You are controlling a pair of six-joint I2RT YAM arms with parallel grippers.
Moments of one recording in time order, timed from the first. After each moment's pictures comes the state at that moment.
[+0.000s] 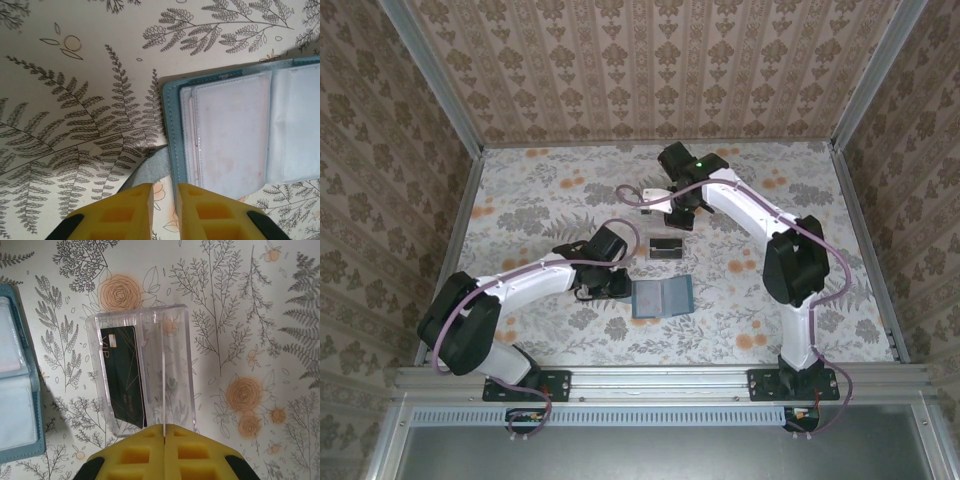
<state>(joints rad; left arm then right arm) -0.75 1.47 0.82 -0.55 0.22 -0.66 0.52 2.03 1.85 -1.08 -0.10 -0.91</state>
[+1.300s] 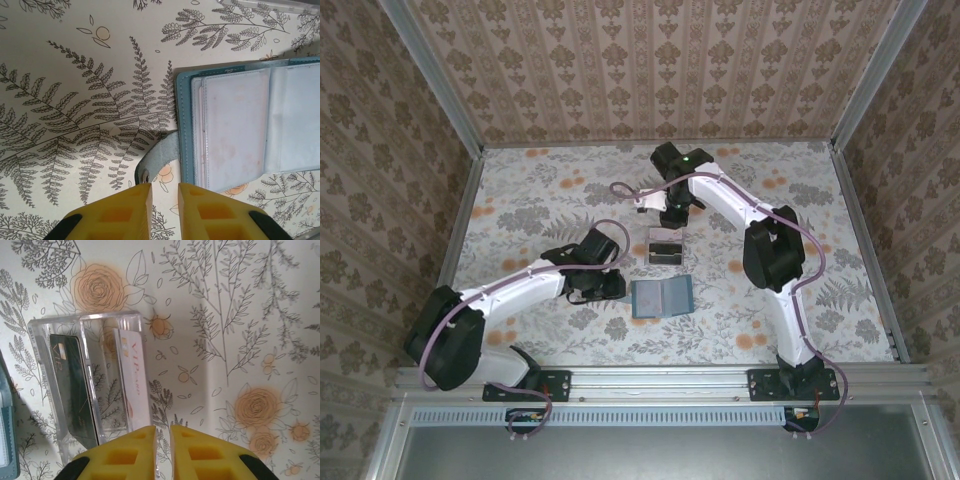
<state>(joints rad) -0.74 1.37 0.78 -0.57 0.21 -0.69 0.50 2.21 2.03 -1.17 -0.09 -0.88</state>
